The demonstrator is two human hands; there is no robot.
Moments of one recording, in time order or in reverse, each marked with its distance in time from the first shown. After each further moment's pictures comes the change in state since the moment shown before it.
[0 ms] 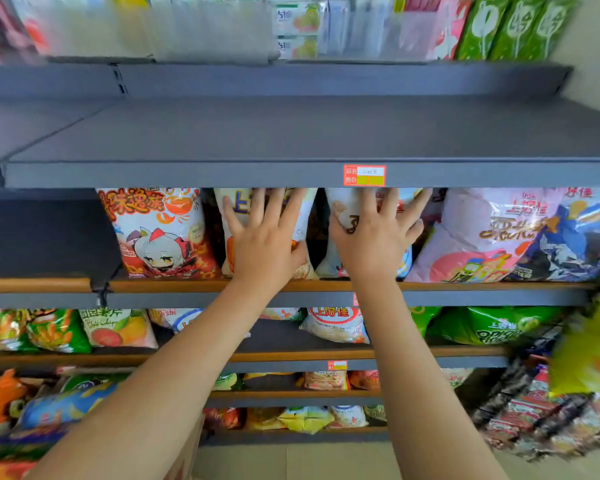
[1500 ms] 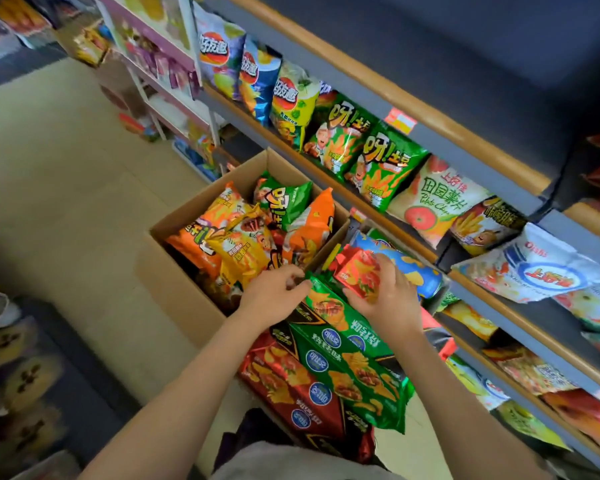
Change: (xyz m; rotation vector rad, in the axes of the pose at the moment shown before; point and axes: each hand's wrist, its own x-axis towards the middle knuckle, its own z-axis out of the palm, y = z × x) left_hand -0.473 -0.447 -0.083 -0.696 -0.740 -1.107; right_hand -0.450 -0.371 0.031 0.340 -1.037 -0.626
